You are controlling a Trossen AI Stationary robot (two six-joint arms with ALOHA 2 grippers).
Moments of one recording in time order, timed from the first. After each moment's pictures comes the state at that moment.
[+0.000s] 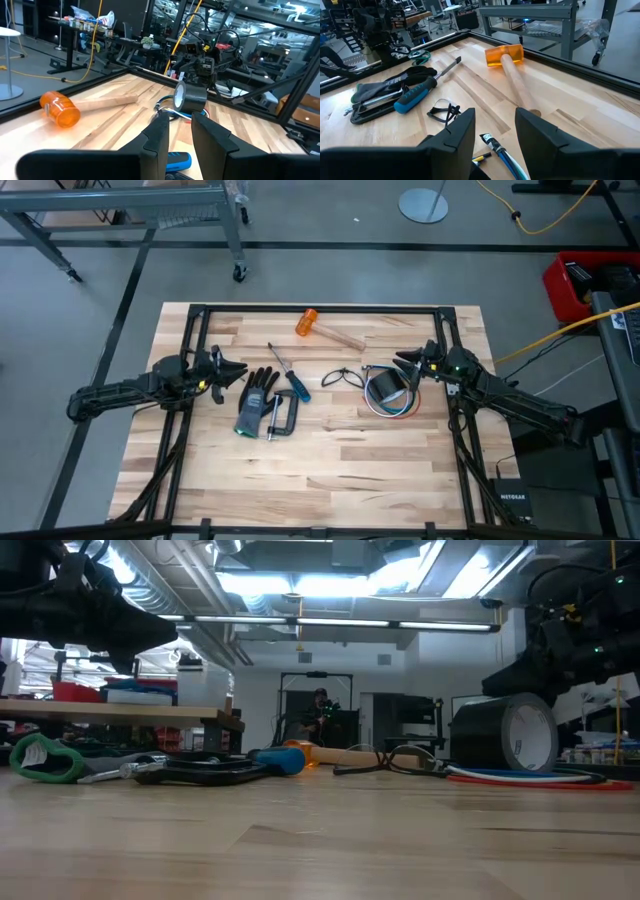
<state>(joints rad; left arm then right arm) 0.20 0.01 0.01 0.02 -0.05 -0.25 -0.55 0.26 0.01 0.04 -0.14 0.20</state>
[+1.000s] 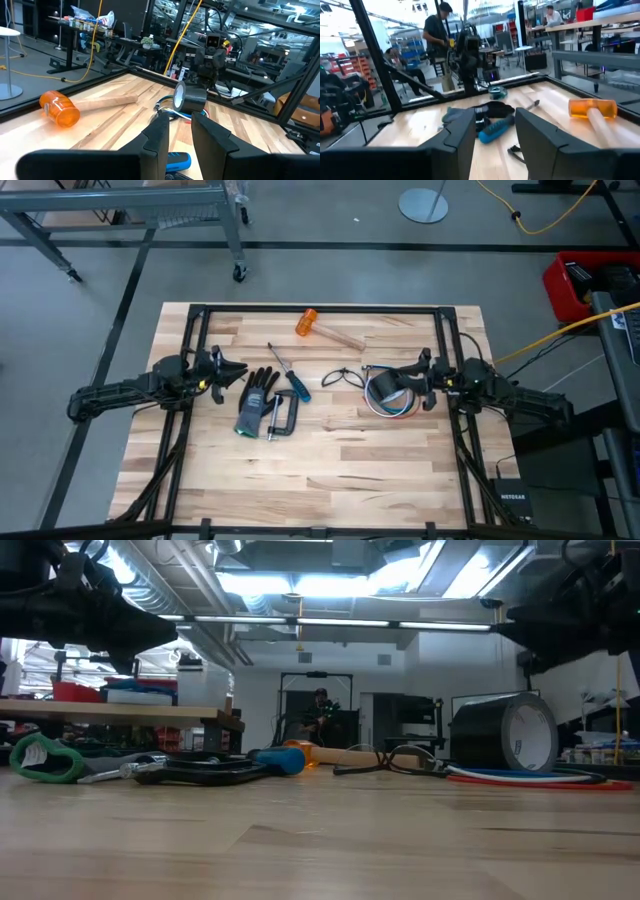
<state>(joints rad) 0.20 0.01 0.01 0.02 -0.06 -0.25 -0.22 0.00 0.01 0.07 -0.14 0.20</state>
